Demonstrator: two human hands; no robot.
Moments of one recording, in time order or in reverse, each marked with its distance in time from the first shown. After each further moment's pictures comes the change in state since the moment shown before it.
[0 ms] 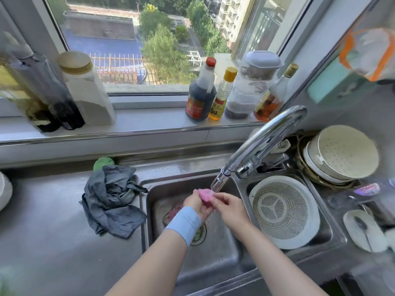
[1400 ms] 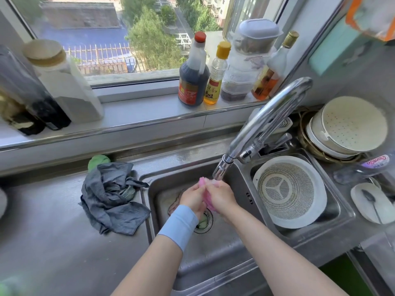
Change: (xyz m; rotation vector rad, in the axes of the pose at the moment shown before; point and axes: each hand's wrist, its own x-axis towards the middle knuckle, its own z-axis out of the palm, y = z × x) left_hand 0.004 0.001 -0.030 0.320 -0.128 0.105; right_hand 0.009 -0.016 0.041 0.261 0.007 0.226
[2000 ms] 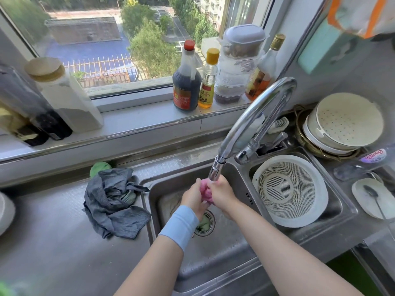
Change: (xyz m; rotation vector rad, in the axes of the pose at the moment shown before) left_hand 0.003 -0.001 0.008 0.069 0.067 0.016; right_hand -0.008 -0.021 -0.009 -0.040 -0.001 -0.074
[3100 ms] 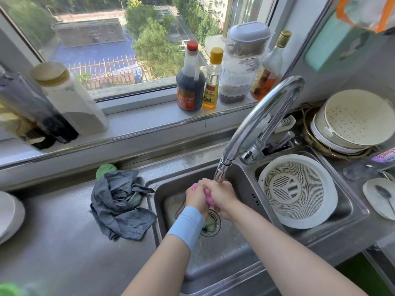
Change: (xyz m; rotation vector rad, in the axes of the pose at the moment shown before) left_hand 0.001 0.005 0.003 0.067 0.121 0.144; right_hand 0.005 0.003 0.017 0.166 0.005 0.140
